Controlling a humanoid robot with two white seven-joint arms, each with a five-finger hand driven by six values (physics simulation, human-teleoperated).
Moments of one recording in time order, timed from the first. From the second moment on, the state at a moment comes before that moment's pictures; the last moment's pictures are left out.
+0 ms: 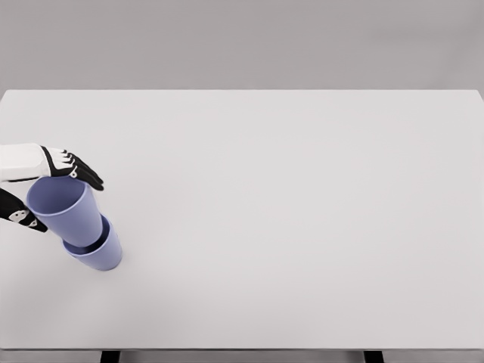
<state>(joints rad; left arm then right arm) -0.57 1.37 -0.70 -1.74 0.37 -0.61 -0.61 -0.03 0.00 -0.07 0.15 0.07 -0.14 0.17</state>
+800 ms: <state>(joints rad) -0.58 1.42 -0.64 -1.76 0.42 -0.61 -0.61 -0.03 0.00 -0.07 0.15 0.07 -0.14 0.17</state>
